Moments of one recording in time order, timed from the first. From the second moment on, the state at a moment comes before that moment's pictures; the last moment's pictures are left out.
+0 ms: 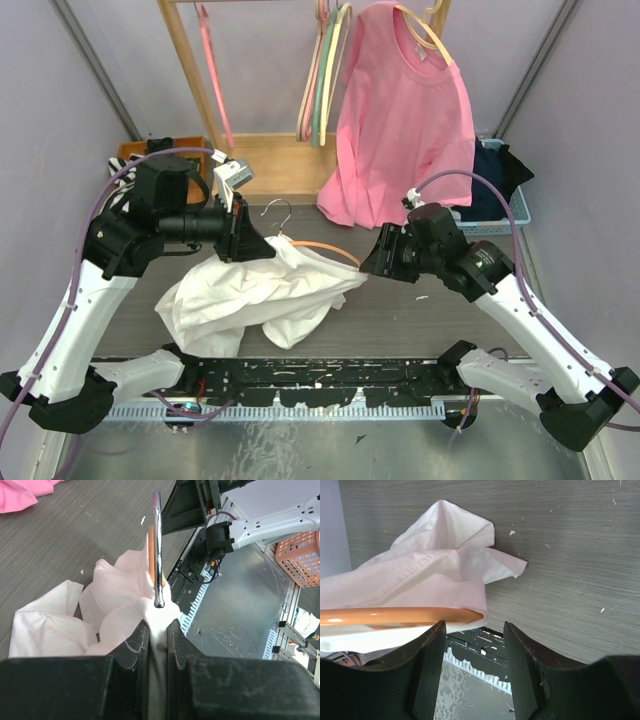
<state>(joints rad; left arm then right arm) -0.56 1.10 1.55 -1.03 0.67 -0.14 0.62 0.95 1.08 -0.88 -0.13 0.77</state>
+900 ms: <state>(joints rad) -0.56 1.11 1.55 -0.97 0.67 -0.16 0.62 0.97 1.07 -0.83 -0.09 0.73</state>
